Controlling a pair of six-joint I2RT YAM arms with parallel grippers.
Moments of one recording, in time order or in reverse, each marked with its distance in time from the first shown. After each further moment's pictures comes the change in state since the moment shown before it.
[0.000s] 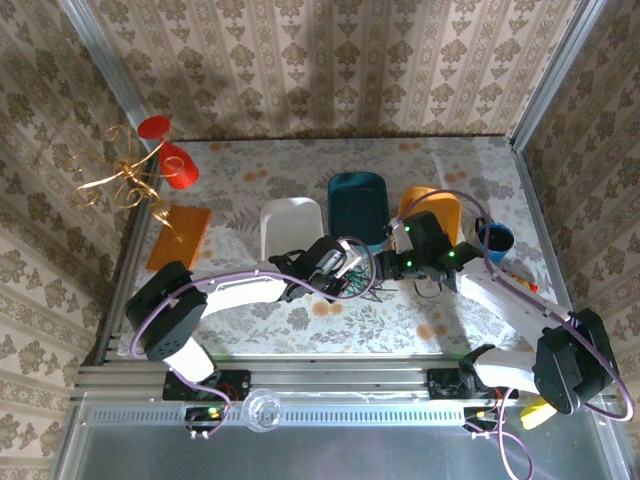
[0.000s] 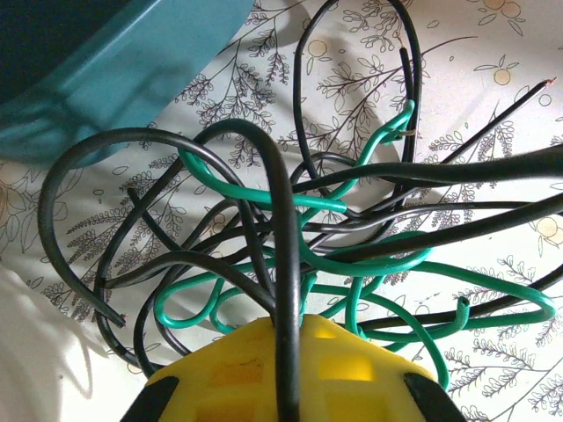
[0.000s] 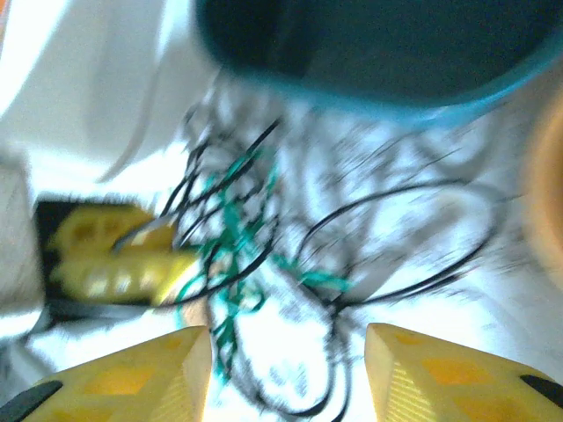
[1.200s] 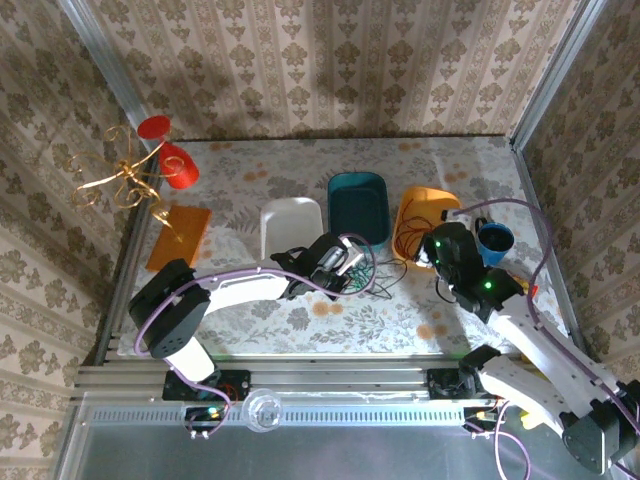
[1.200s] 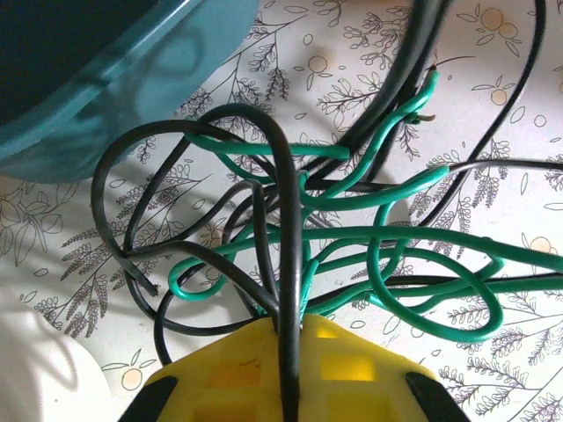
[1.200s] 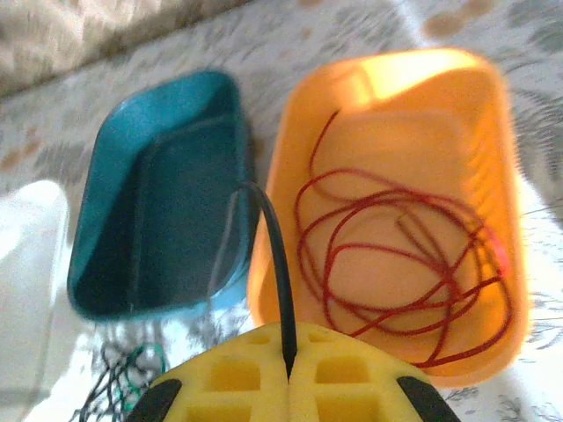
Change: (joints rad) left arm 0.010 0.021 0.026 -0.001 0.012 -0.021; right arm -0.009 -0.386 -0.070 0.033 0.701 0.303
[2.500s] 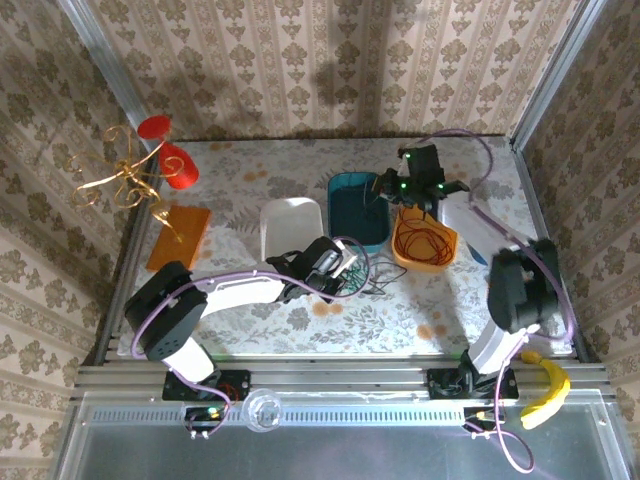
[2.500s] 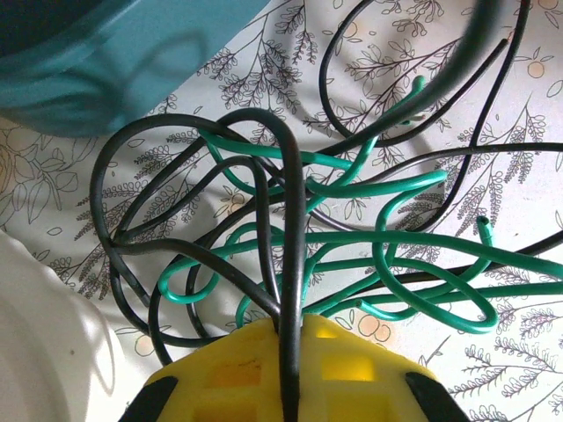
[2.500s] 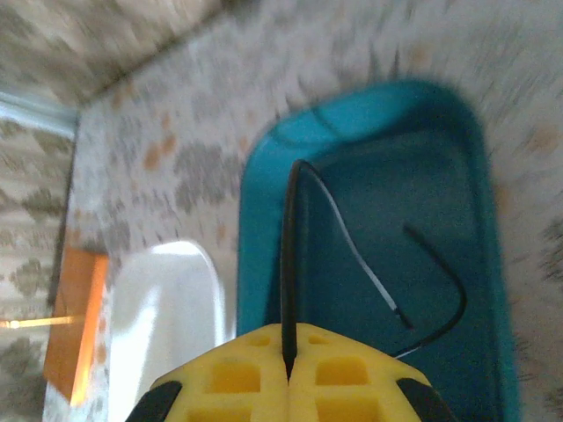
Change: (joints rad) left arm 0.009 -0.027 -0.058 0.019 -0.015 -0.020; right arm -0.197 0.885 0.597 0.159 -0.701 0.039
